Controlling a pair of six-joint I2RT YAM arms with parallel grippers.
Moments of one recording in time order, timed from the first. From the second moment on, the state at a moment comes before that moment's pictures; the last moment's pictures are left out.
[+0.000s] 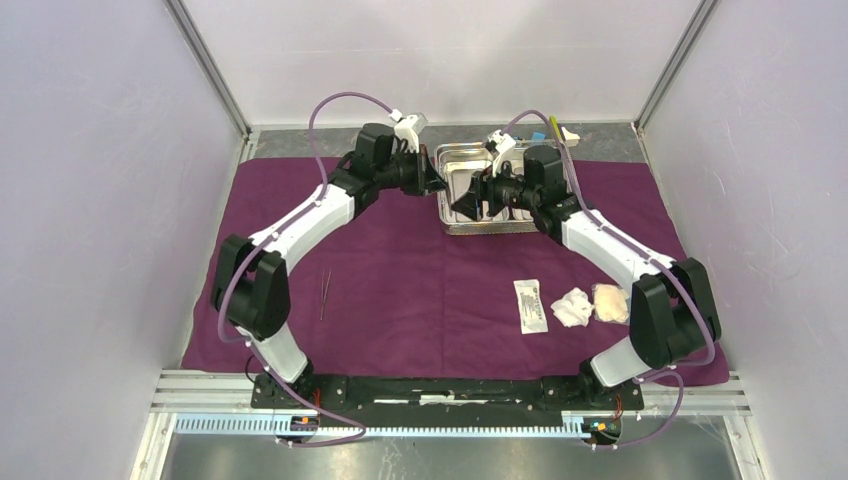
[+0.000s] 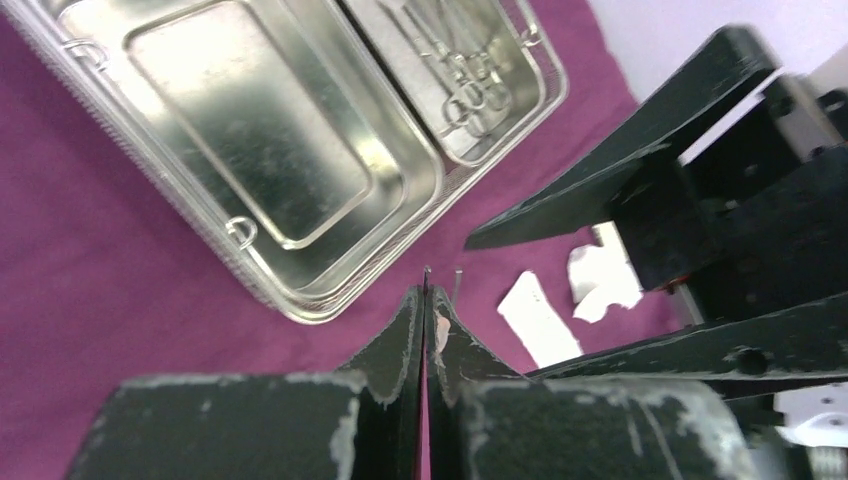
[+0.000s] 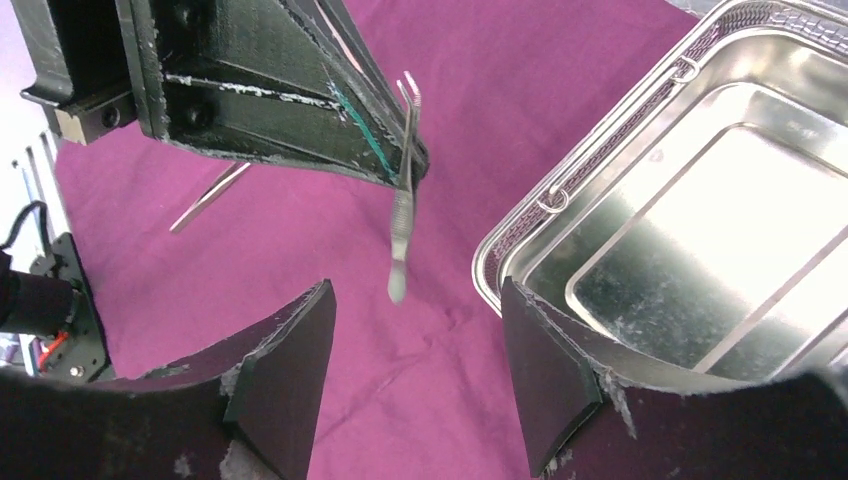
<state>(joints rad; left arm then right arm) -0.49 1.71 1.37 -0.09 0.50 -0.44 0.40 1.52 1.05 0.08 -0.59 0.13</state>
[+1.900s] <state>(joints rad) 0.14 1.87 1.18 -1.04 0.21 0.29 0.27 1.42 0.84 0.07 -0.69 -0.15</state>
